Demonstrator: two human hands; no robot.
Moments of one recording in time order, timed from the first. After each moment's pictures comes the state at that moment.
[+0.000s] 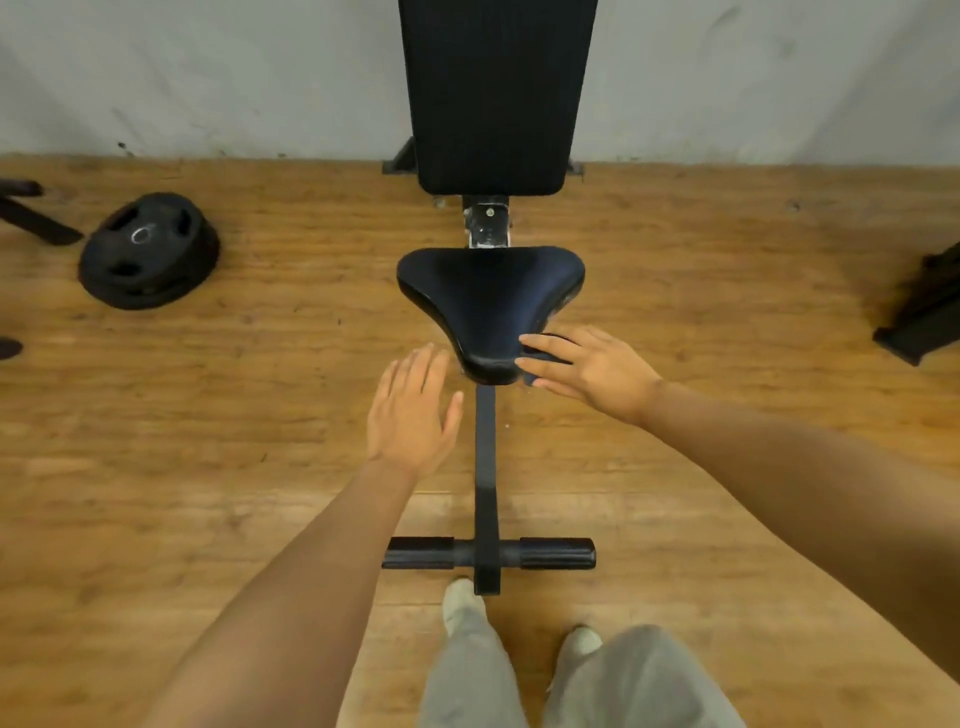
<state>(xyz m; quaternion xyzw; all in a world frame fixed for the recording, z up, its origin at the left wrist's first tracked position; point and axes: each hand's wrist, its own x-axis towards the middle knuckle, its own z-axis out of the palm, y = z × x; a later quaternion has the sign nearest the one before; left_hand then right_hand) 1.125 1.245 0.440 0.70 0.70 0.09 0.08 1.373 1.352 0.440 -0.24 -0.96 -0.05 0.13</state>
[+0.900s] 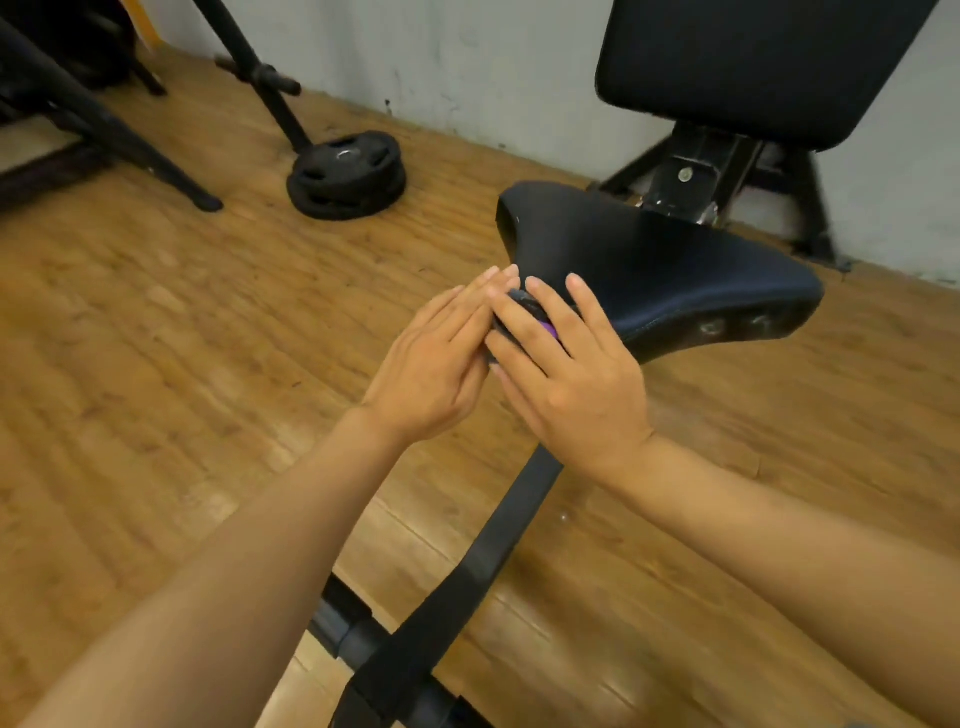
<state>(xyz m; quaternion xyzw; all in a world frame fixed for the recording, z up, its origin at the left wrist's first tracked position) 1.150 1.334 0.213 0.68 0.66 0.28 -0.10 1.297 1.439 0.207 -0.04 -0.88 -0.17 0.45</state>
